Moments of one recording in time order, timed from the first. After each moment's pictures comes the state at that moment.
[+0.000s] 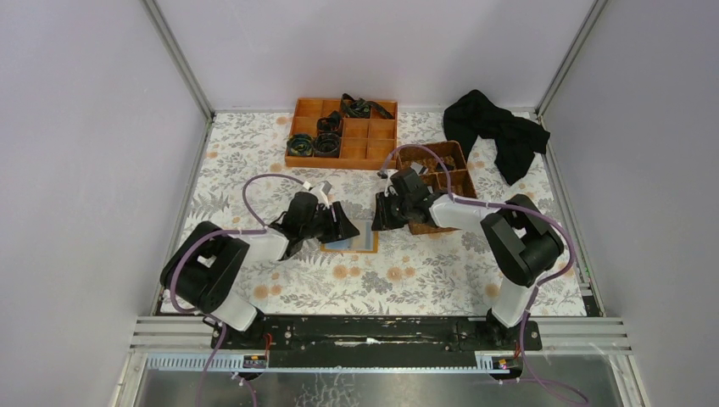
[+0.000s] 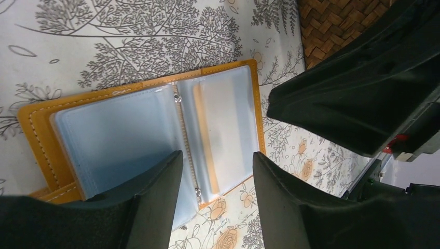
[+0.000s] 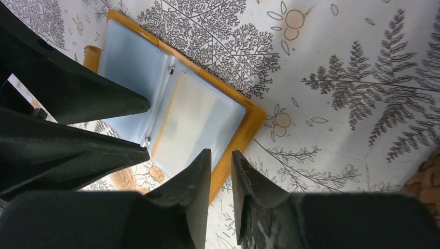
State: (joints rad) left arm -0.48 1.54 0.51 0.40 0.36 -0.70; right arm 0.64 1.78 0.99 -0.09 -0.29 0.42
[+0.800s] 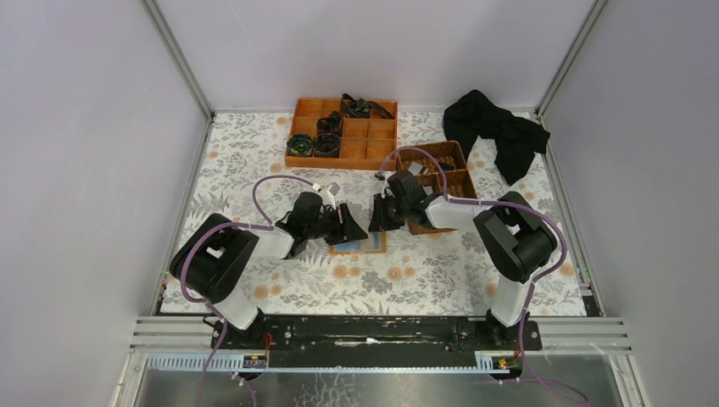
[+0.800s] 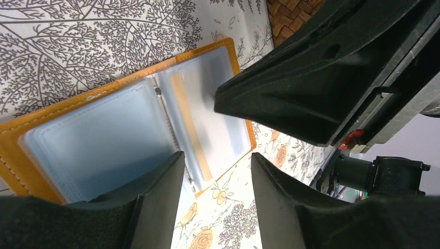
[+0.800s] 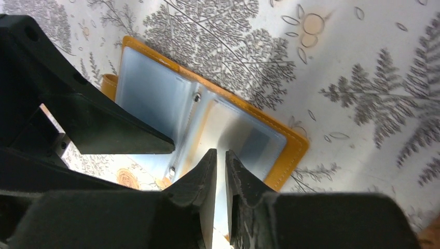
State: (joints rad) left arm -0.50 1.63 0.53 0.49 0.49 -0.77; right arm 0.65 1.84 0.98 0.01 -0.33 0.47
